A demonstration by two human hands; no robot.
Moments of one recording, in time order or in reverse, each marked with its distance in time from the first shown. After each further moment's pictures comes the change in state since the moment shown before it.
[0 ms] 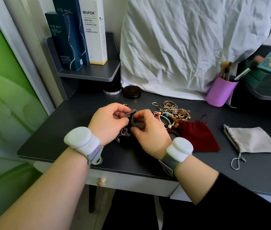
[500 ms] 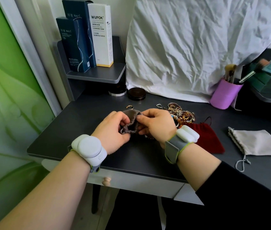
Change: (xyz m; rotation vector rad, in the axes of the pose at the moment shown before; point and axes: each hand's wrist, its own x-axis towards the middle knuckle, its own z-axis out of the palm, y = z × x) left_hand -0.017 -0.007 -0.010 0.378 -0.162 0.041; right_hand 0.024 -0.006 -0.006 0.466 -0.005 0.287
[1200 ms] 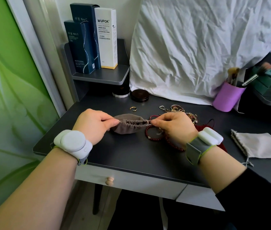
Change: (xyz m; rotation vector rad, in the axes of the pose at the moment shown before) left_hand -0.002 -0.024 -0.037 -0.059 0.194 -0.112; right_hand 0.001 0.011 -0.039 -0.204 0.046 -0.048
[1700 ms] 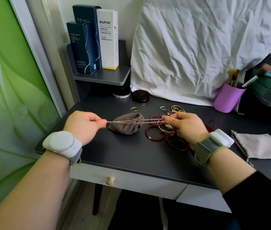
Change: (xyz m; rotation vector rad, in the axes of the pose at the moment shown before) left_hand -0.004 -0.018 -0.013 -0.041 0.073 -0.156; right_hand 0.002 0.011 -0.020 0.067 0.093 0.062
